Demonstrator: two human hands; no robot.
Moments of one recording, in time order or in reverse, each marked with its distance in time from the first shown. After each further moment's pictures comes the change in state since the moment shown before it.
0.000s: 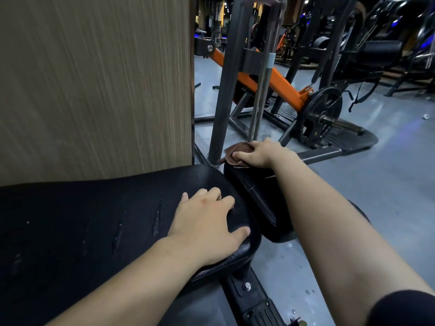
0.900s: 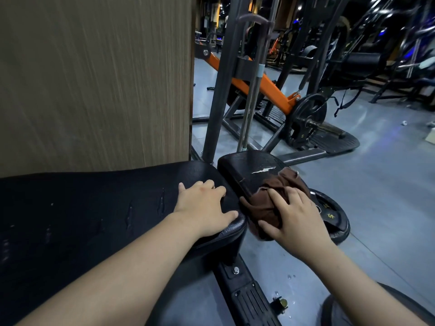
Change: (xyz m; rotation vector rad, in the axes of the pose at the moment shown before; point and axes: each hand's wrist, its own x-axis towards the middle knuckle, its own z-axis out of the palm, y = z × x) left_hand -0.004 0.006 -0.008 0.011 -0.082 -0.013; right_hand -0.211 0.071 0.060 -0.164 0.424 -0.209
